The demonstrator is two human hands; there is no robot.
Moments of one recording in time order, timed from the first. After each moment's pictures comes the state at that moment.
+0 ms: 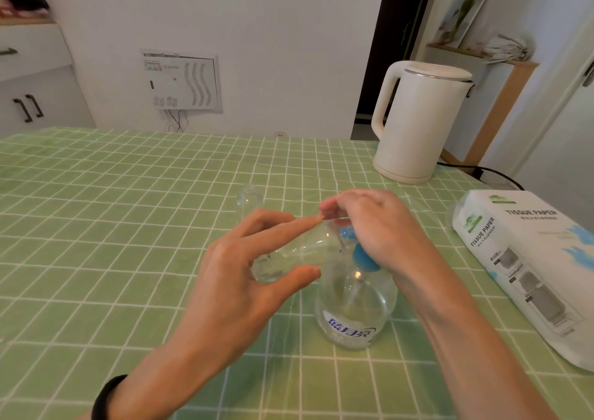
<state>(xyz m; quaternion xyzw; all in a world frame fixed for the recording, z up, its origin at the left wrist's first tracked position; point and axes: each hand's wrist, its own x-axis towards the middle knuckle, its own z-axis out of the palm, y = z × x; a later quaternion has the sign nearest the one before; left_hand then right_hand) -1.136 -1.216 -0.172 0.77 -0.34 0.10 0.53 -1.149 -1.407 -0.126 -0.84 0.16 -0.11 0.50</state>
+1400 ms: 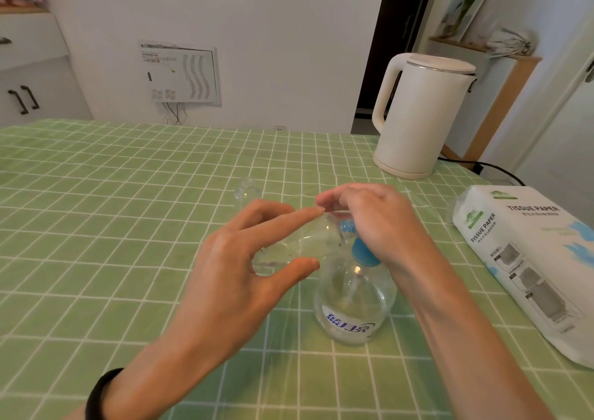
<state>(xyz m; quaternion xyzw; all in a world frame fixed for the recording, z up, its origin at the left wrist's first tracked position) -1.134 -1.217 -0.172 0.79 -0.34 0.12 0.49 -1.148 -1.406 -0.128 -0.82 0.17 -0.12 0.54</state>
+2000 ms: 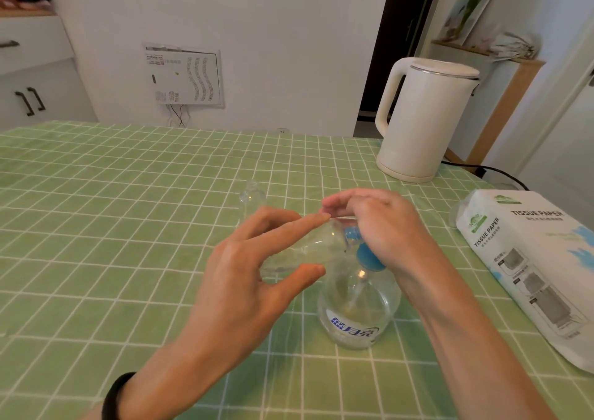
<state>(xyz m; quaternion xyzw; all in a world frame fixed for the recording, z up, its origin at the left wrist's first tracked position) -1.137 -1.218 -0.176 0.79 -0.33 0.12 0.50 -1.150 -1.404 -0.128 -0.82 0.18 -0.11 0.54</state>
